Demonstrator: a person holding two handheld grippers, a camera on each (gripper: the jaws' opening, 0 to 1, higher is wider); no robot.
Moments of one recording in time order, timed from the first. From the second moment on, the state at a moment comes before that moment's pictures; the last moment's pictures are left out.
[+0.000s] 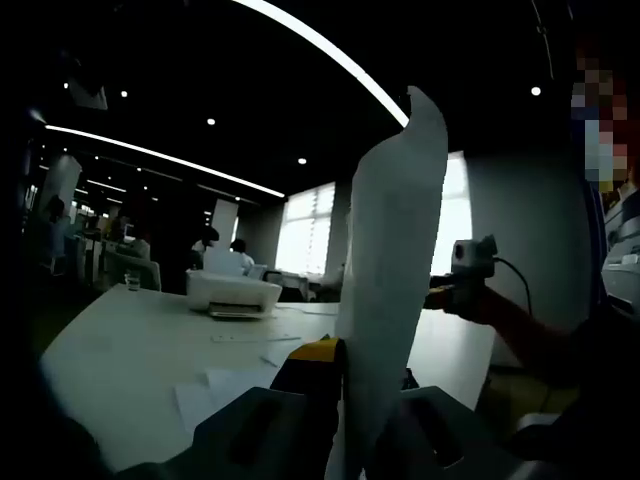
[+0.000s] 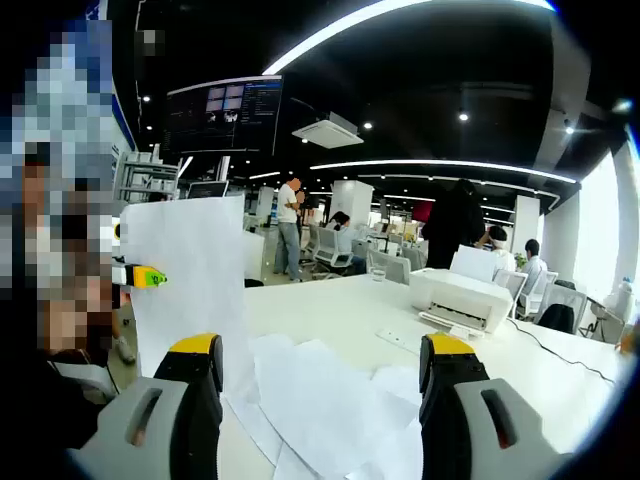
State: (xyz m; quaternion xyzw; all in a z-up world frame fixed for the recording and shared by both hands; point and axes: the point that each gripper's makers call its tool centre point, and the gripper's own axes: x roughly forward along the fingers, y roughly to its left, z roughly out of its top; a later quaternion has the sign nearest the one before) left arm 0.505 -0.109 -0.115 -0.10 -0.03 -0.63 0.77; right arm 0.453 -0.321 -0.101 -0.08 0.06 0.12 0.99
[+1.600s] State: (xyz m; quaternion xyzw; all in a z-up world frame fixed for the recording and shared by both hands) left arm 0.521 -0.087 -0.116 -0.11 -0.02 -0.61 0.78; right arm 0.461 -0.379 -0.146 -0.05 0.10 0.05 0.99
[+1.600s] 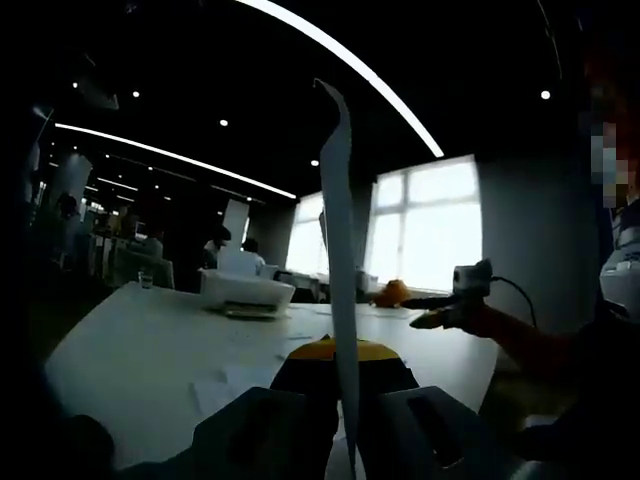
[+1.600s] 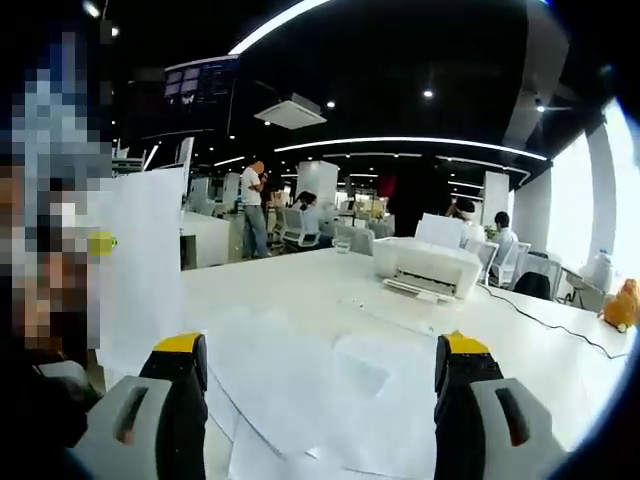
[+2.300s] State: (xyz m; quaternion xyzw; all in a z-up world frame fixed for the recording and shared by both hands) left arm 0.524 -0.079 -0.118 -0.12 -0.02 -0.60 0.79; right arm 0.489 -0.399 -0.177 -0.02 0.10 0.03 0.99
